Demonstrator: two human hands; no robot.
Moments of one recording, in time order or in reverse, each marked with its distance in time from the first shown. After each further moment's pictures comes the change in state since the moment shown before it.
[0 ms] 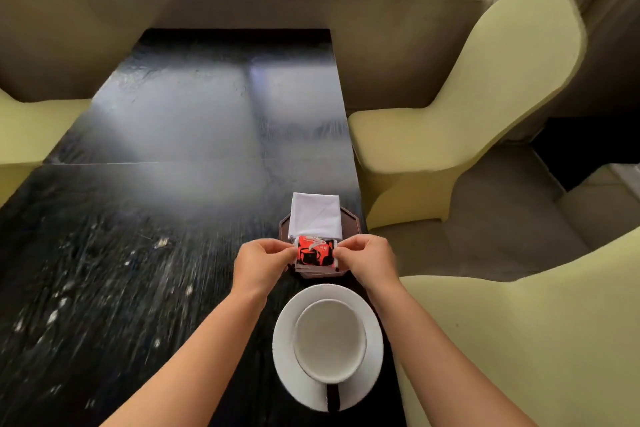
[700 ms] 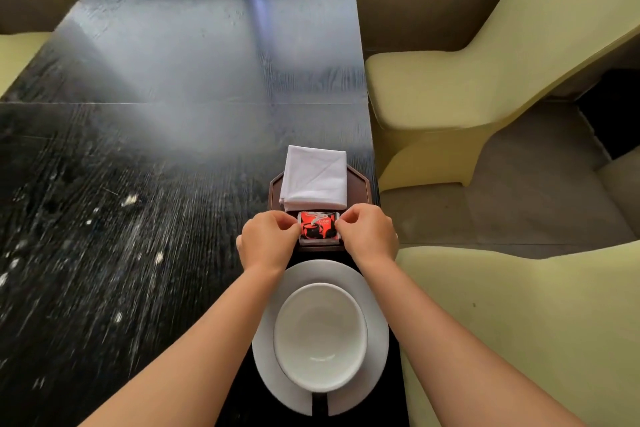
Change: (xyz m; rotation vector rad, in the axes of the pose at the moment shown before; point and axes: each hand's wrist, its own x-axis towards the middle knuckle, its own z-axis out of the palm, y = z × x) left_hand 0.050 -0.053 0.059 0.410 0.173 0.003; right_hand 0.067 0.053 0.031 -0.411 0.053 -0.008
